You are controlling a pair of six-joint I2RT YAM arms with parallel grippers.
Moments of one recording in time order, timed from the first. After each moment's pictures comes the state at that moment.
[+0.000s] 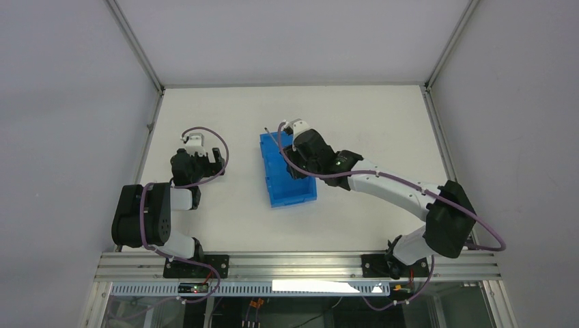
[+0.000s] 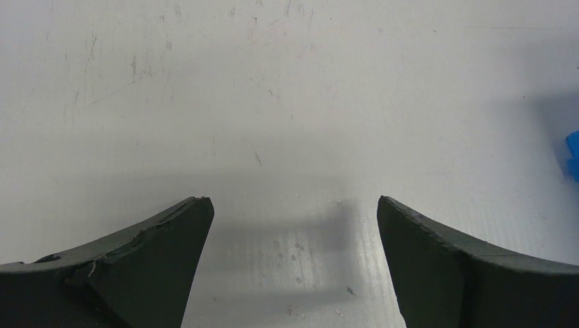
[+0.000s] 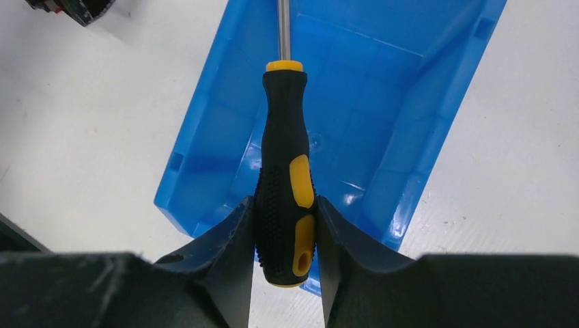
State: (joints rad) left arm 0.06 1.51 0.33 0.92 0.20 -0.08; right arm 0.92 1.47 1.15 -0.38 0.16 0.31
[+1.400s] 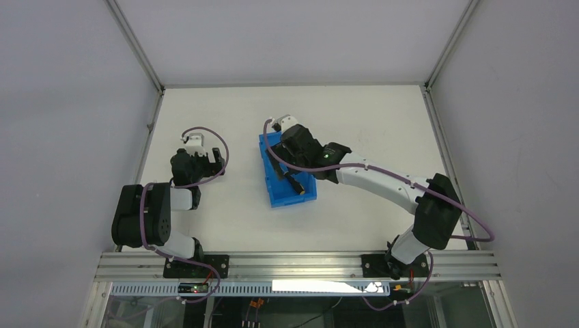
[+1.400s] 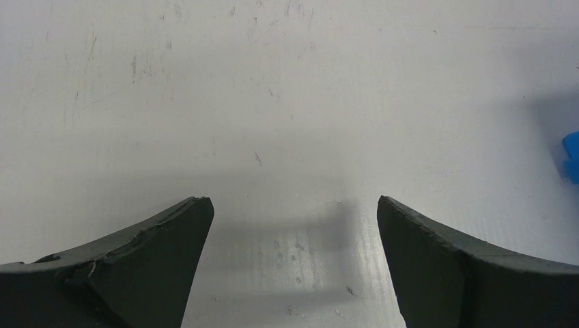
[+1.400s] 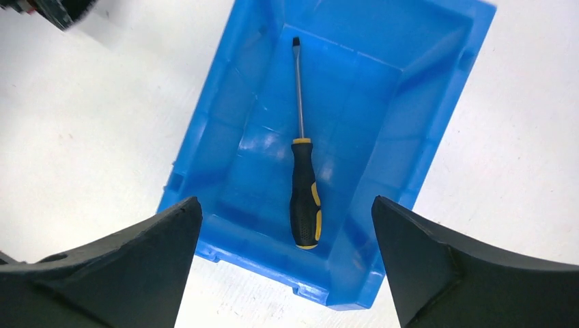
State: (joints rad) left arm 0.06 1.51 0.33 0.92 0.20 -0.08; right arm 0.96 1.58 1.29 -0.49 0.25 0.26
